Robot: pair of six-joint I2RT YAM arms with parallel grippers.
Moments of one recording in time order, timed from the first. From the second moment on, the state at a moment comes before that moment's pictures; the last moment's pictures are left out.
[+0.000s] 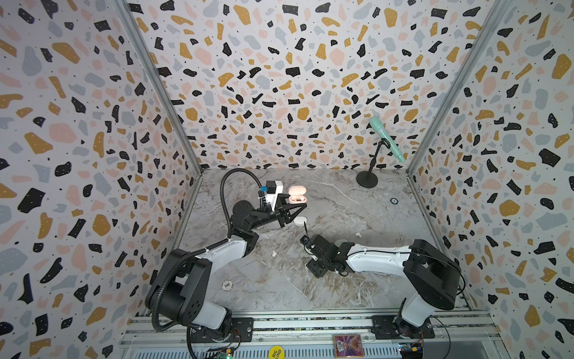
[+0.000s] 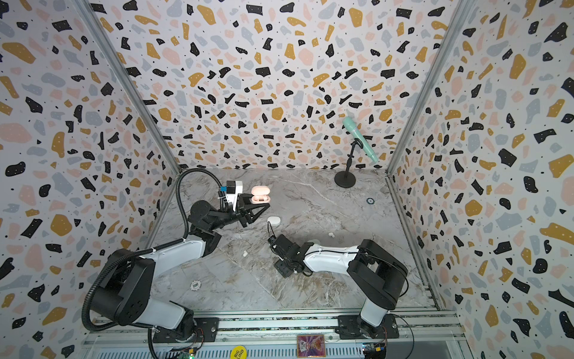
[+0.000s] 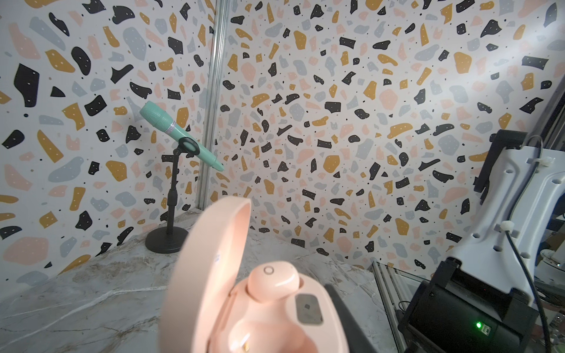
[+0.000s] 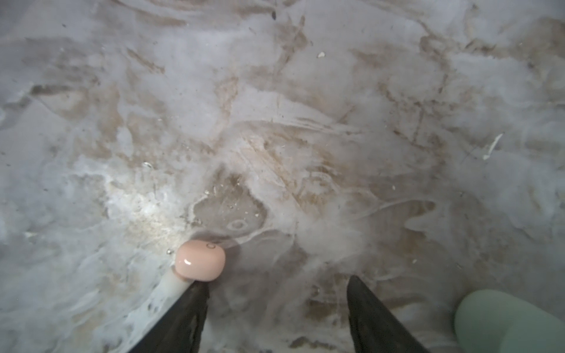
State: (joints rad) left arm -0.38 1.48 0.71 1.08 0.89 -0.44; right arm 0.99 1.67 0.88 -0.33 0.16 0.09
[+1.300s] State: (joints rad) left arm -0.35 1.48 0.71 1.01 0.90 -0.38; right arm 0.94 1.71 1.11 -0.58 -0.11 0.59
